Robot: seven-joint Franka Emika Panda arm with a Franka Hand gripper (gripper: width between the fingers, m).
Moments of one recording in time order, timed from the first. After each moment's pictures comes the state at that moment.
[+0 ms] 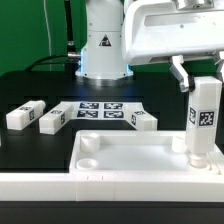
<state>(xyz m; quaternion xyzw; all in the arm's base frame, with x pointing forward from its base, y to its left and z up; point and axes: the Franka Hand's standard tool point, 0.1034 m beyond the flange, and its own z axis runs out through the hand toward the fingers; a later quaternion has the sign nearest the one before) 0.627 0.098 0.141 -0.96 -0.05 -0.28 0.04</state>
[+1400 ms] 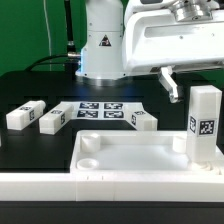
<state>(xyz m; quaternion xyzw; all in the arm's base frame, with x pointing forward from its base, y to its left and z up) 0.629 0.099 0.129 -0.95 -0.04 -0.31 0.04</state>
